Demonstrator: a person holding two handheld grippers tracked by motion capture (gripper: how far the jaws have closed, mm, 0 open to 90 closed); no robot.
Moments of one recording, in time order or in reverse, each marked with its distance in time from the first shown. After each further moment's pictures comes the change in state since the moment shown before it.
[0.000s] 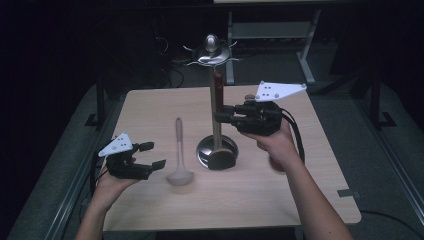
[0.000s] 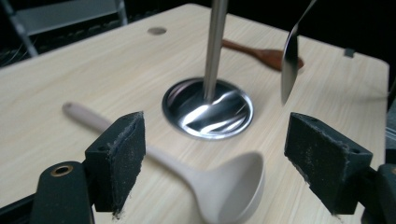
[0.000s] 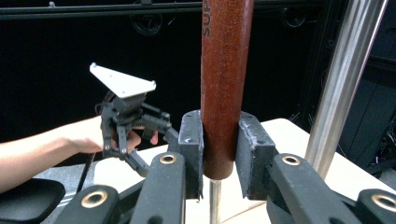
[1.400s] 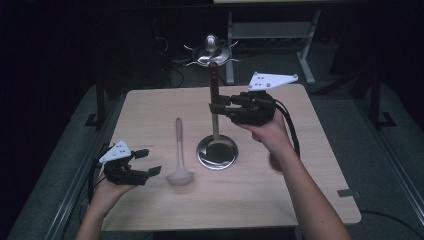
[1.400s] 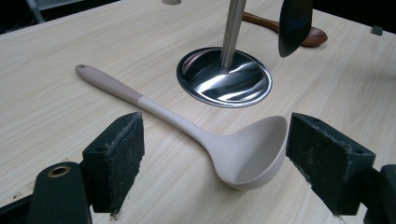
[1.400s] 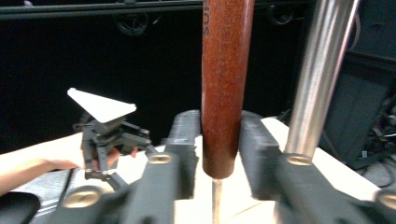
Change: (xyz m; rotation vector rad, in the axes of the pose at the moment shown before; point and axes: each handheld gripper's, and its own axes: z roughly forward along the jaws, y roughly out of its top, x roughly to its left) left arm 0.008 -0.026 0.000 0.055 0.042 -0.030; right arm -0.017 0.006 0.015 0.011 -0.032 0.026
